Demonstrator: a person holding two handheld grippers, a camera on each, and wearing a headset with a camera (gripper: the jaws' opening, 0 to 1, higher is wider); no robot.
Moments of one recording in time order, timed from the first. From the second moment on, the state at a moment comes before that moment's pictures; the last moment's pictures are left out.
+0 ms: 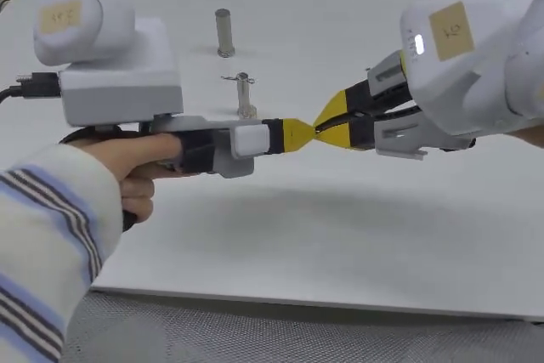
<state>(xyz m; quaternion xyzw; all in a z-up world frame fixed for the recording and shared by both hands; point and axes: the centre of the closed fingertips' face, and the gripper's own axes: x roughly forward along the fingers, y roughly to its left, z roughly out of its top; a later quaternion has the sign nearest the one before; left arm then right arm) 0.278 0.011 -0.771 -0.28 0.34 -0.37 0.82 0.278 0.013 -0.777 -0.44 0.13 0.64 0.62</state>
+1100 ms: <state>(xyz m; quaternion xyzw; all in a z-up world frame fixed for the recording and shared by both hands) 0.270 0.015 -0.765 -0.26 0.34 -0.39 0.81 0.274 0.015 -0.770 -0.43 0.10 0.65 0.61</state>
